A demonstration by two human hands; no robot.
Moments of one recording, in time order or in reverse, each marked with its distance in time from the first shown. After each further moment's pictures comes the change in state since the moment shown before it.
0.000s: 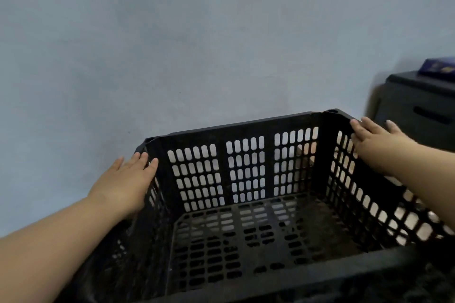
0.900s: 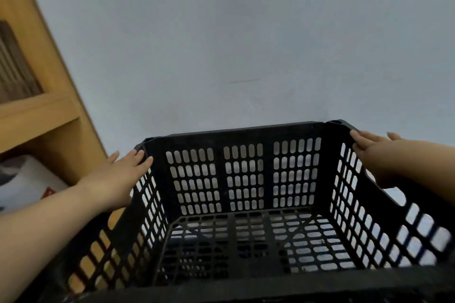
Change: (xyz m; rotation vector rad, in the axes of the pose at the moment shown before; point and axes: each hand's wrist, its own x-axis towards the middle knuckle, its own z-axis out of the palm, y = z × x) left_hand -0.060 -0.339 0.024 0.127 -0.136 -0.251; right_hand 0.015 -0.222 -0.274 0.043 0.027 -0.269
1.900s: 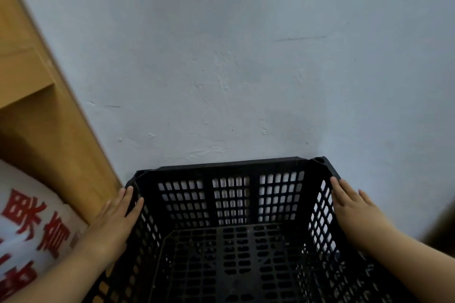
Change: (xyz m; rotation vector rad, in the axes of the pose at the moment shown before) left_hand 0.092 -0.053 0.233 -0.254 -0.093 0.135; right_hand 0.033 -0.216 0.059 0.278 0.088 -0.078
